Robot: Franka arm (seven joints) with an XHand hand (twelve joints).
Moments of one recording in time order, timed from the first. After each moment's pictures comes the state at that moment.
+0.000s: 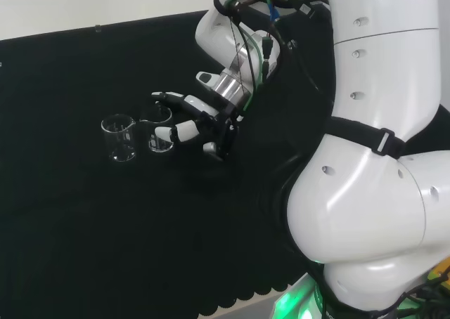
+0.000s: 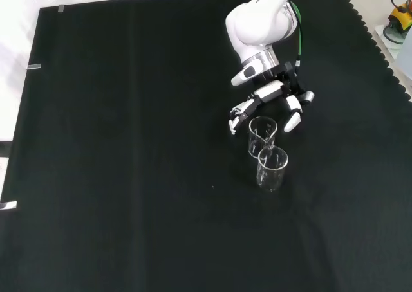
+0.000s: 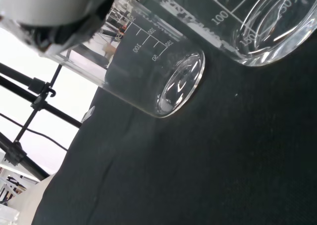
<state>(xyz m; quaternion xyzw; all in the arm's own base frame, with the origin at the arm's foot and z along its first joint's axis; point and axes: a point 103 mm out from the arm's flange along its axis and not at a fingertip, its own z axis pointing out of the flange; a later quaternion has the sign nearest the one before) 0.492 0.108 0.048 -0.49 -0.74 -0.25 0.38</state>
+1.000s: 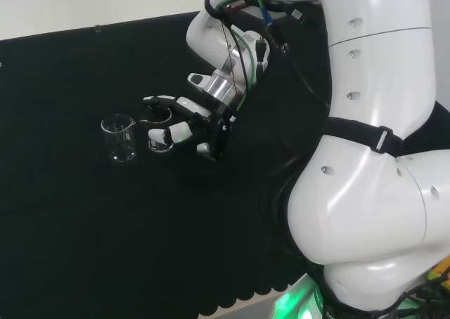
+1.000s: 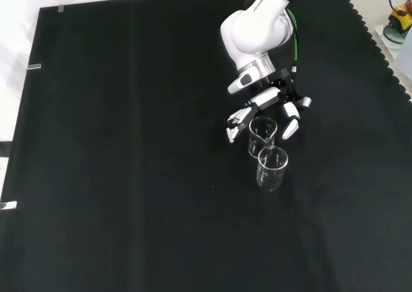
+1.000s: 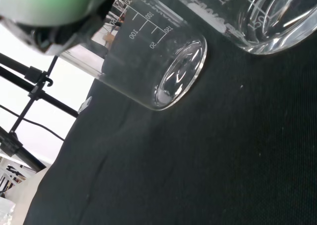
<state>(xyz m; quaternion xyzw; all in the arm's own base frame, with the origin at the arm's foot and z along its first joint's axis) 0.502 0.120 0.040 -0.48 -0.75 -0.24 0.39</state>
